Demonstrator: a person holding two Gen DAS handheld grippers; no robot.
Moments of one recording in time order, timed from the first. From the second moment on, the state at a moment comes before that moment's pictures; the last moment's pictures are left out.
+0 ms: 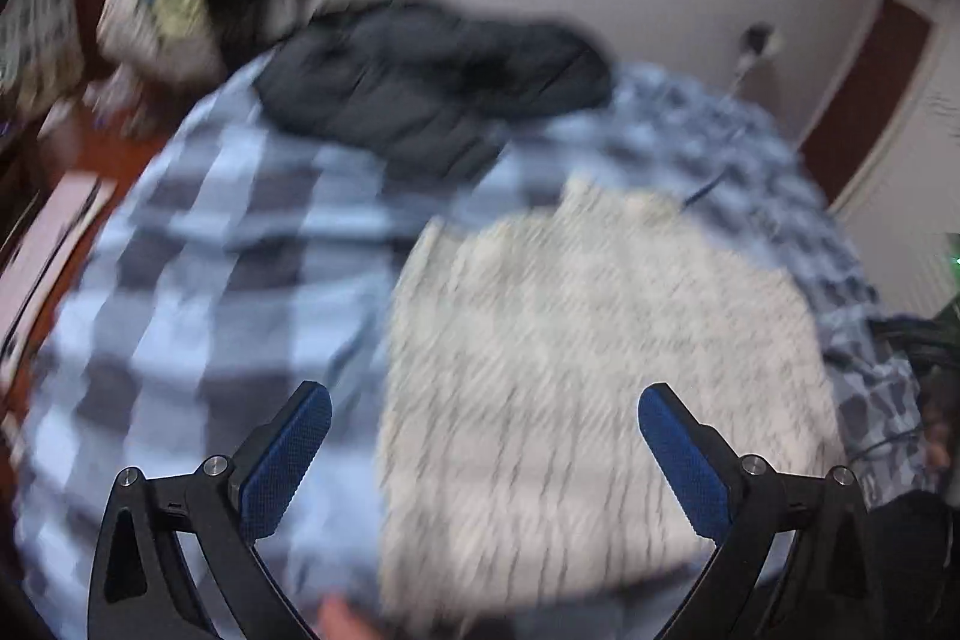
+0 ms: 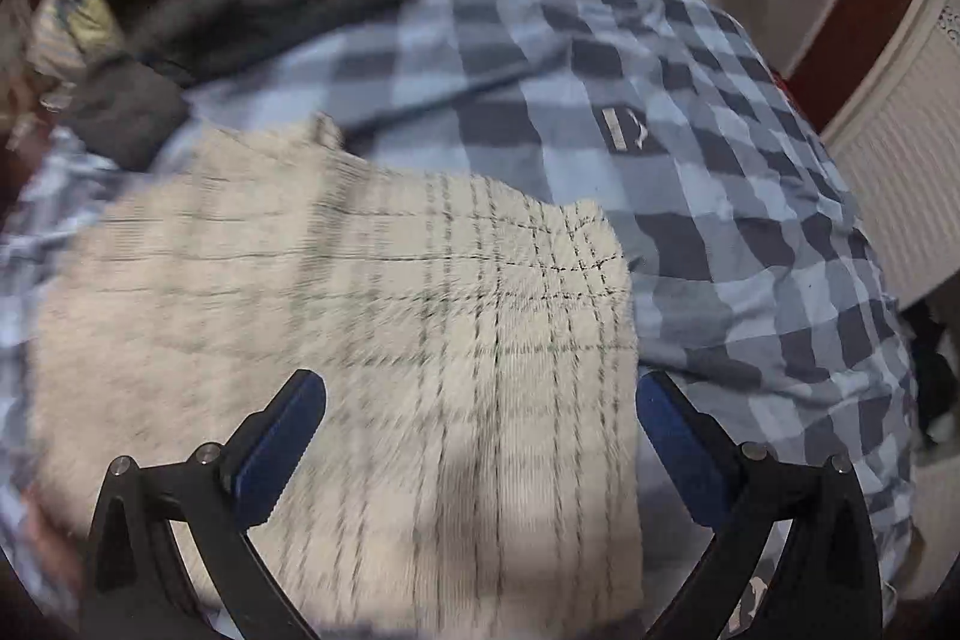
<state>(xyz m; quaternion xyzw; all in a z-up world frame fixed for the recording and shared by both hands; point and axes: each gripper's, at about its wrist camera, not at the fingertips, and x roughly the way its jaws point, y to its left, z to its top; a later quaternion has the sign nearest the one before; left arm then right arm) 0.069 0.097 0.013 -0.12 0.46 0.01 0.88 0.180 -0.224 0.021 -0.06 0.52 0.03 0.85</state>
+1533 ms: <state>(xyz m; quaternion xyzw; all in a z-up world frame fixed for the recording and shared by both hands) 0.052 0.104 -0.141 -0.10 0.71 -0.01 0.69 0.201 -0.325 -0.198 0.22 0.82 0.07 0.52</state>
